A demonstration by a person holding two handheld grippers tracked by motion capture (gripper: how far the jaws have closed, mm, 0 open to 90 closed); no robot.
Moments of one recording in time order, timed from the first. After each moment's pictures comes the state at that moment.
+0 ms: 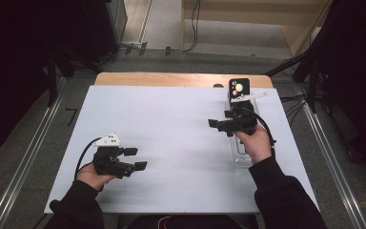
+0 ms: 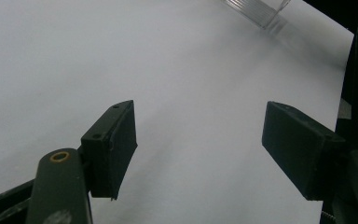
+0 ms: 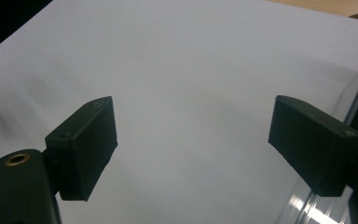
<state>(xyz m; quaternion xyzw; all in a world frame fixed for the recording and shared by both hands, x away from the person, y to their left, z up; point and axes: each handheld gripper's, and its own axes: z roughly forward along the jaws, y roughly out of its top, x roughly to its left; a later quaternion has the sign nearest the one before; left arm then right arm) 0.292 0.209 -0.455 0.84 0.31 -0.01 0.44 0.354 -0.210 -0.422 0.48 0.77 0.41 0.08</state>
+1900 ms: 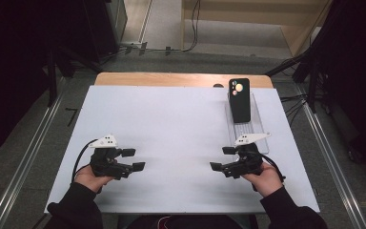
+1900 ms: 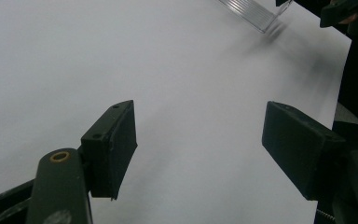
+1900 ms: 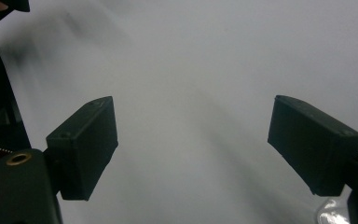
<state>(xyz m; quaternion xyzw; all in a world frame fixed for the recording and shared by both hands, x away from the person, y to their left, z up) 0.286 0.215 -0.455 0.83 0.32 -0.01 0.45 0.260 -0.213 -0.466 0.40 0.81 0.42 0.02</state>
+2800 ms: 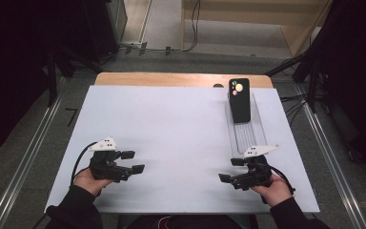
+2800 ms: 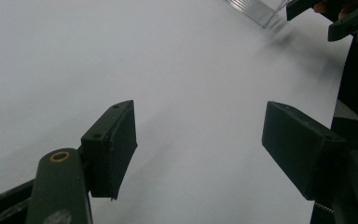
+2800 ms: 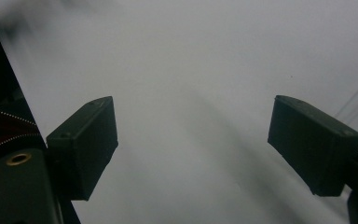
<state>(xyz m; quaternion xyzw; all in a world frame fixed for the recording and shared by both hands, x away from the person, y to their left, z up) 0.280 0.216 -0.458 0.83 0.32 -0.01 0.45 0.233 -0.234 -0.483 0.41 0.81 0.41 0.01</state>
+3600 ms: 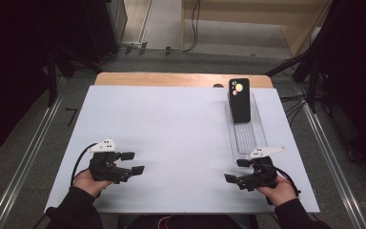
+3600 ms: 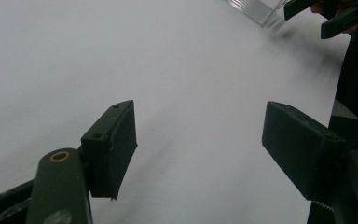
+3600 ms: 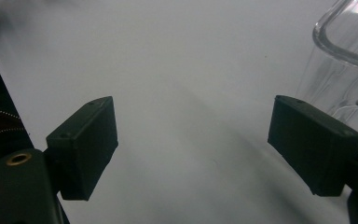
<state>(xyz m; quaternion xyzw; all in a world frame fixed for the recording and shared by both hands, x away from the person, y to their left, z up) 0.277 0.217 -0.459 0.83 0.32 -0.01 0.45 0.231 -0.250 -0.490 0.43 0.81 0.40 0.01</state>
